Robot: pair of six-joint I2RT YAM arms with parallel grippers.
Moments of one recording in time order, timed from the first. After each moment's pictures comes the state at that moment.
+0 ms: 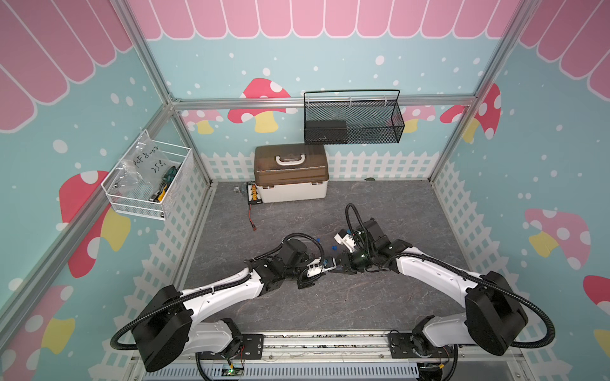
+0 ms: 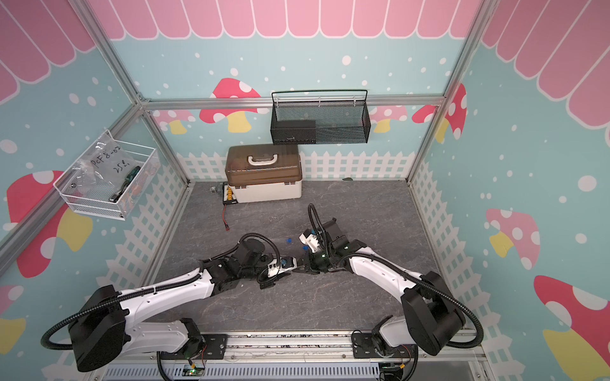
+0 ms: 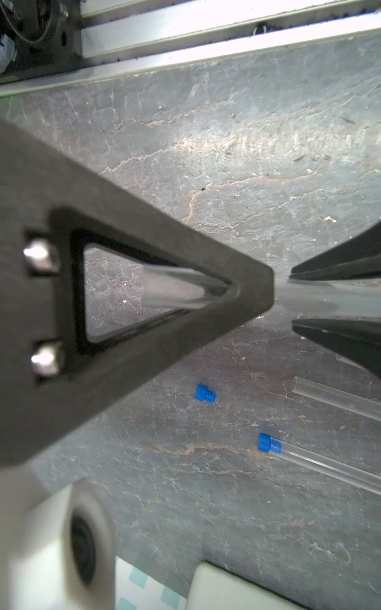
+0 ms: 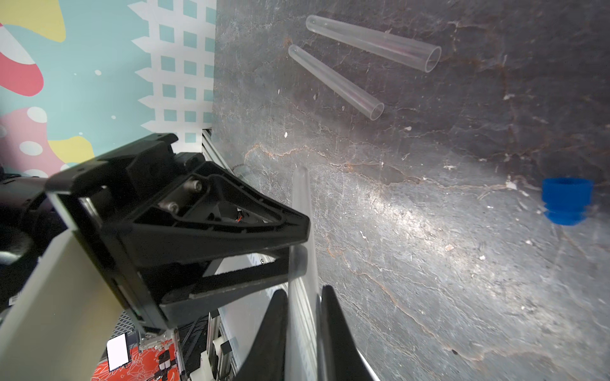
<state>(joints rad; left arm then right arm) -0.80 1.27 0.69 -0.15 0.28 0.55 0.60 1.39 0.84 -0.38 -0.76 0.60</state>
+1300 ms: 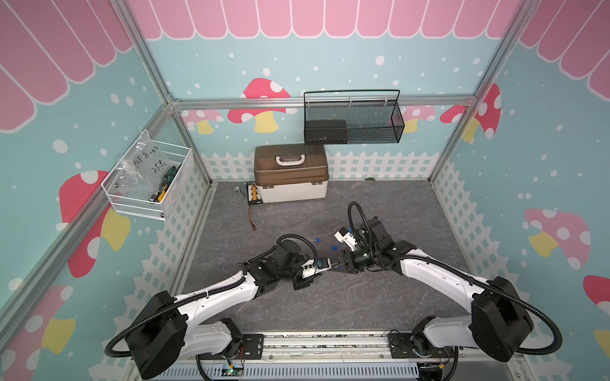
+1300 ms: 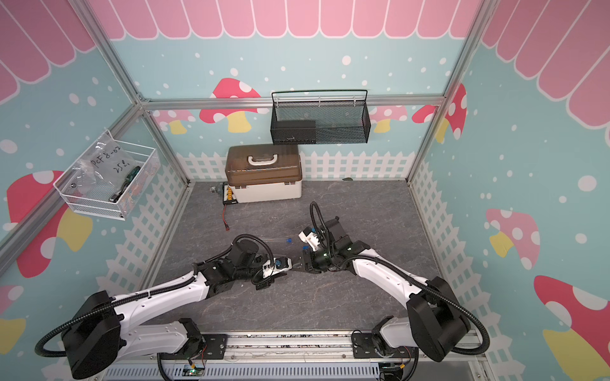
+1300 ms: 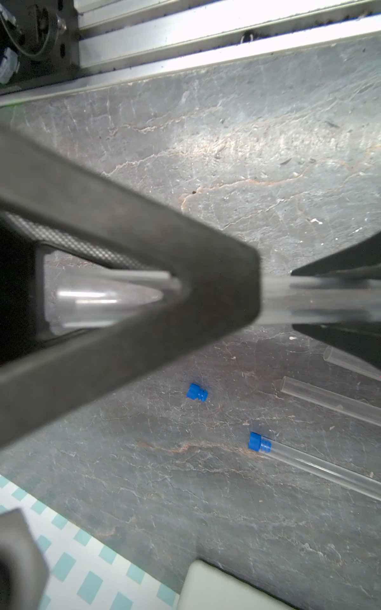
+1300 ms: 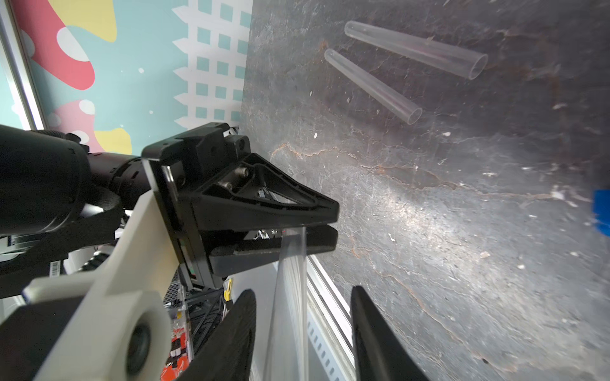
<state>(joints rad) -0.75 1.23 0.64 -0.12 0.32 0.53 0.58 1.32 0.84 -0.36 -0.78 0.60</state>
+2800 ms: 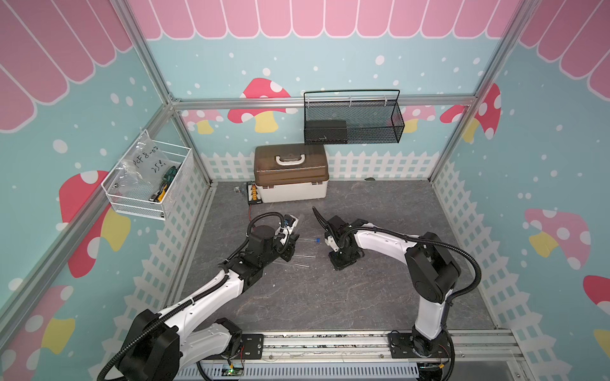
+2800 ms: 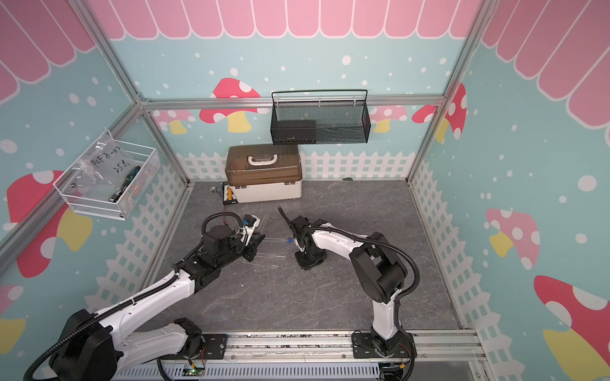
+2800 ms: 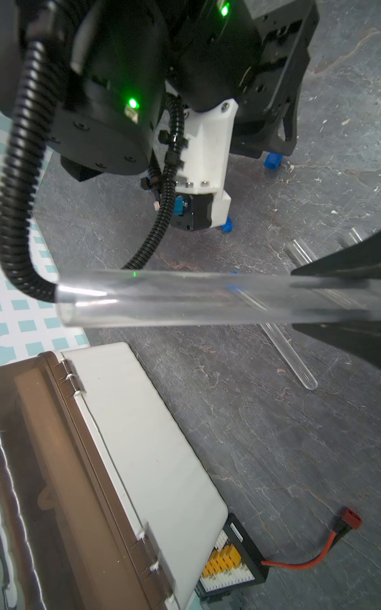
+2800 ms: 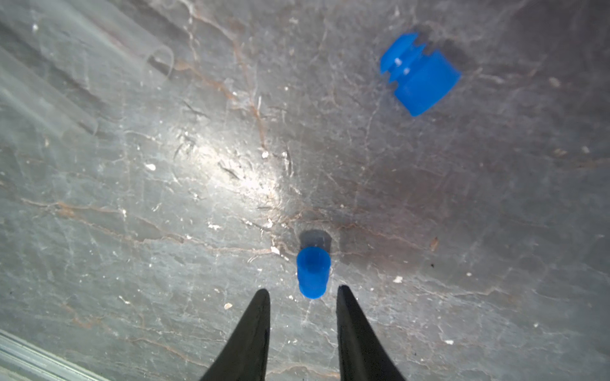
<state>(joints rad) -0.51 1.13 0.63 0.06 0.10 0.08 0.70 1.89 1.31 -0.89 -0.10 0.19</state>
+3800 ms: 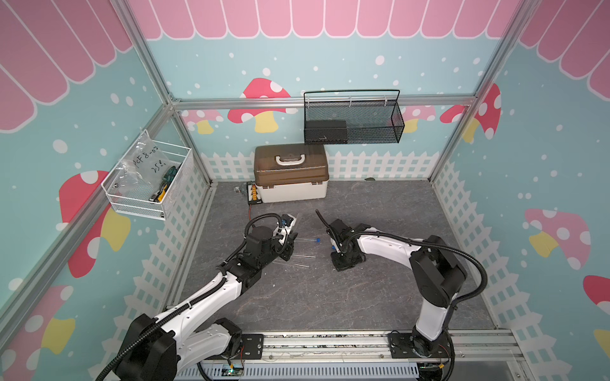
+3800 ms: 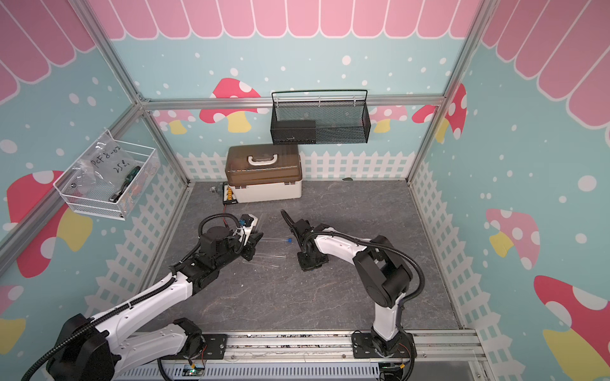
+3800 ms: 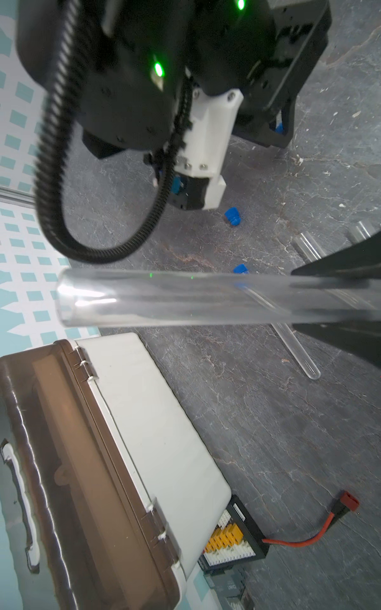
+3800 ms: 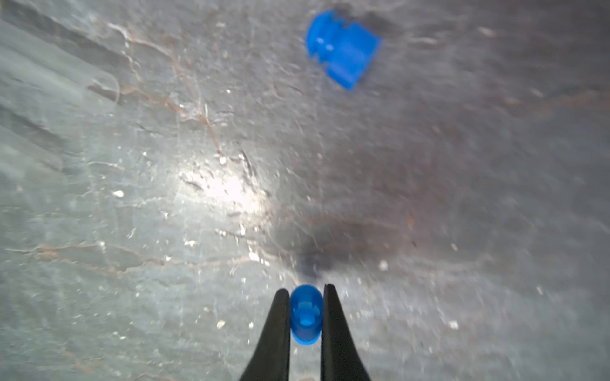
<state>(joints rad) -0.51 1.09 0.61 0.07 0.06 0.08 0.72 1.76 1.18 -0.80 -0.04 0.42</state>
